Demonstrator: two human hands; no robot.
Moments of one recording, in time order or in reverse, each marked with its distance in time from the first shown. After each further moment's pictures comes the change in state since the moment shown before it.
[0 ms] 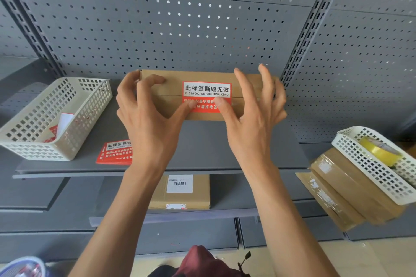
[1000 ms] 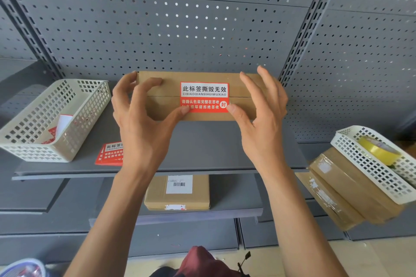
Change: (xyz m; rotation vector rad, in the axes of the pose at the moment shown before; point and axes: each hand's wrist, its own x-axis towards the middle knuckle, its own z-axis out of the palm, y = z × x) left_hand -0.001 -0.005 -0.011 -0.074 -0.013 0.047; right_hand 0.003 0.028 -0.015 0.209 -0.068 -0.115
